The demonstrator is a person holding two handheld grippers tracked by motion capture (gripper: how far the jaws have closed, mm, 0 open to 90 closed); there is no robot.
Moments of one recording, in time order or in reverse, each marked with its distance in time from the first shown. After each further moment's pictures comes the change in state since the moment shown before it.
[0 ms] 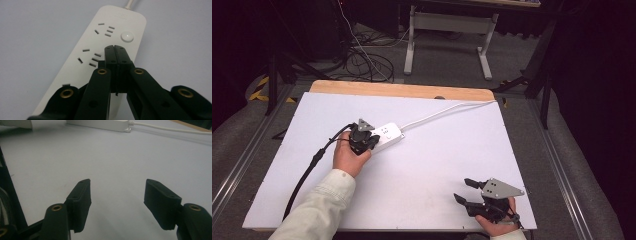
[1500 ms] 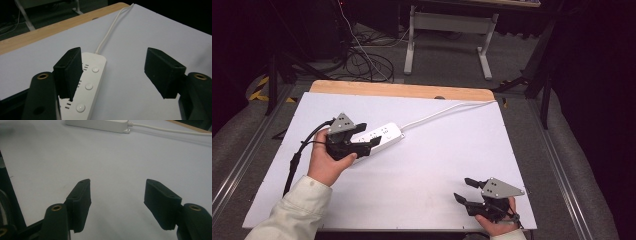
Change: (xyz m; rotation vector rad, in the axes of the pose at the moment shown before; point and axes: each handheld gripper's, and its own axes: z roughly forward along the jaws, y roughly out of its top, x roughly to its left) left arm -0.013 0.010 -0.102 -0.277 -0.141 0.062; right arm 0.000 0.001 0.000 -0.010 -0.003 0.004
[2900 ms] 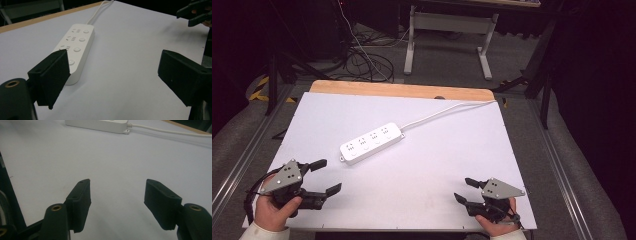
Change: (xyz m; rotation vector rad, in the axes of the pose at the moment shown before) left arm 0.013 -0.115 -0.090 -0.087 -0.109 0.075; right arm 0.001 0.001 -0.002 0.000 -0.007 -0.007
